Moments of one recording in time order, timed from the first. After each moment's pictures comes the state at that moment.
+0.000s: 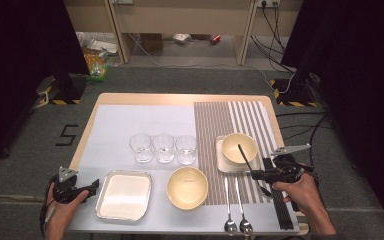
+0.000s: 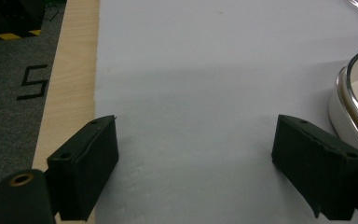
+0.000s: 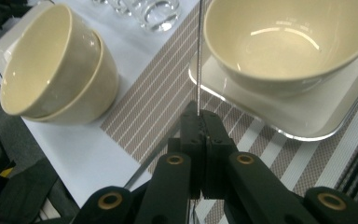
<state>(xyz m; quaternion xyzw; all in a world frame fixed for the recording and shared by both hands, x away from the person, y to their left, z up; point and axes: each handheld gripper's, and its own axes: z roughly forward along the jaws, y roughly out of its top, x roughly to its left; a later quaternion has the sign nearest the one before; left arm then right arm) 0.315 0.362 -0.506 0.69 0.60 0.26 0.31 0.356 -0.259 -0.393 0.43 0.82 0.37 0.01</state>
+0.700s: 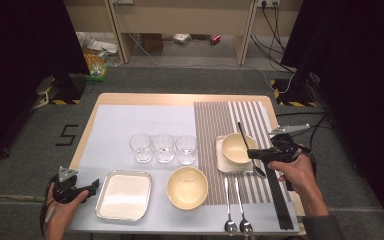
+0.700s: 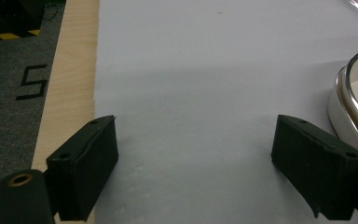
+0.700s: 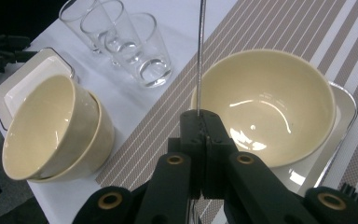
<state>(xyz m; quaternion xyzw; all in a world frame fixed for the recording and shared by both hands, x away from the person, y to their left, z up) 0.315 0.362 -0.507 0.68 0.60 0.26 0.31 0.392 -0.246 -0.358 0.42 0.81 0.40 0.04</state>
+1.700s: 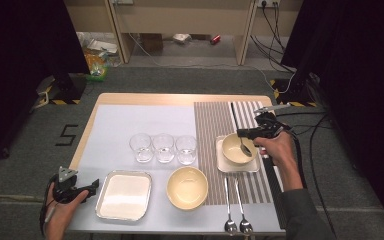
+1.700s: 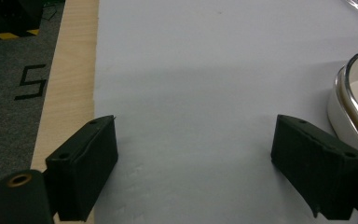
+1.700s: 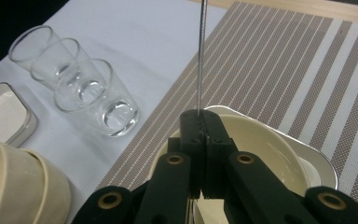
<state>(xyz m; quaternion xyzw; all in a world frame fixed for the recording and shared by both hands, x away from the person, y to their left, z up) 0.315 0.363 -0.506 0.69 0.60 0.26 0.31 0.463 -0.219 -0.367 0.44 0.81 0.39 0.07</state>
